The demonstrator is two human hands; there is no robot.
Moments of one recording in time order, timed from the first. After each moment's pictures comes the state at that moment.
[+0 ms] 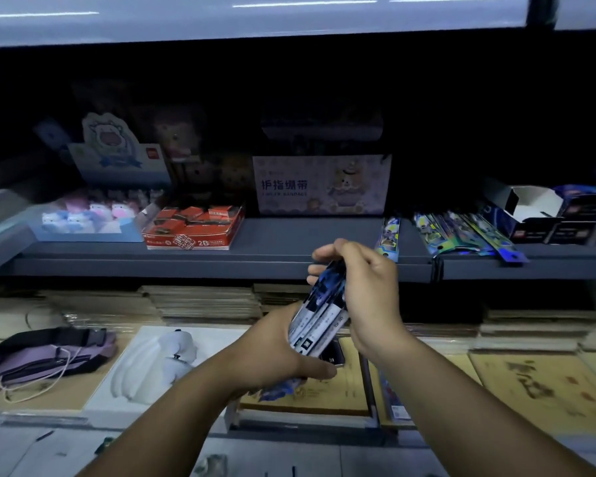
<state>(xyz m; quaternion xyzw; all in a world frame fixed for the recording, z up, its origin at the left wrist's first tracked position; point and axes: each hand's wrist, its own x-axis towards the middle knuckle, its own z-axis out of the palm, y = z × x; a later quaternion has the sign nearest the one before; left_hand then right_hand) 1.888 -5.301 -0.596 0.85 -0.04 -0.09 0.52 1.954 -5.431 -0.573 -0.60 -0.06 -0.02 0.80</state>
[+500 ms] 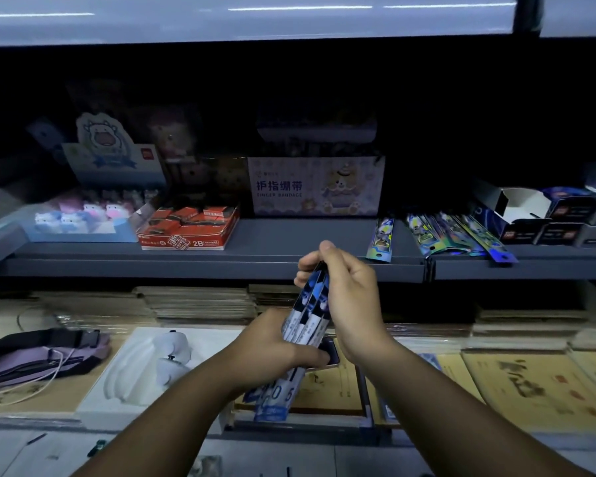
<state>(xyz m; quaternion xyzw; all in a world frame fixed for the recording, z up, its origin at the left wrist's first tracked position) 1.888 -5.307 -0.594 0.85 -0.01 -0.09 0.53 1.954 -5.426 -0.589 -0.63 -0.11 -0.02 0.77</state>
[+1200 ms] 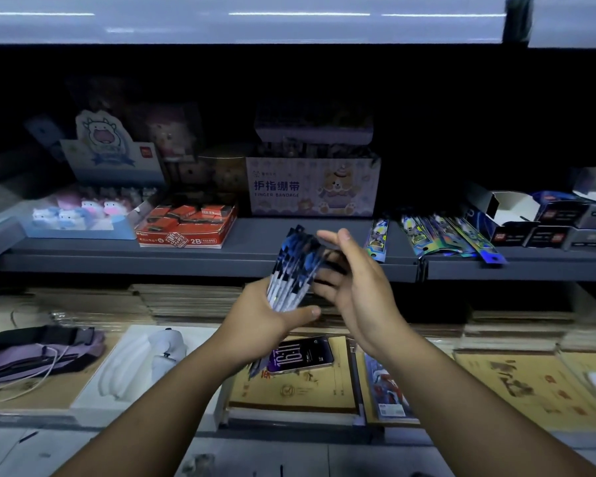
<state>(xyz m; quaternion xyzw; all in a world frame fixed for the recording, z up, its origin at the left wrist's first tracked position) 1.902 -5.304 -0.593 0.81 0.01 0.06 0.58 1.958 -5.448 -0.578 -0.55 -0.12 0.08 0.82</state>
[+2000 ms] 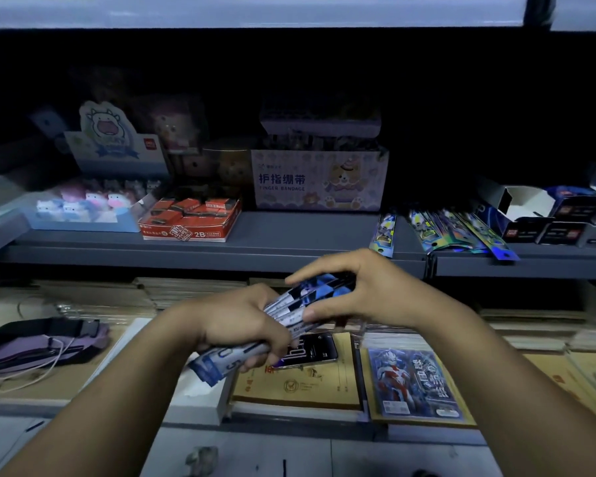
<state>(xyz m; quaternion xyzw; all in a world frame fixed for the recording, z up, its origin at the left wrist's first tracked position) 1.899 -5.268 -0.561 0.82 -0.06 -0.27 0.50 1.969 -5.483 -0.545 -0.80 -0.41 0.15 0.41</state>
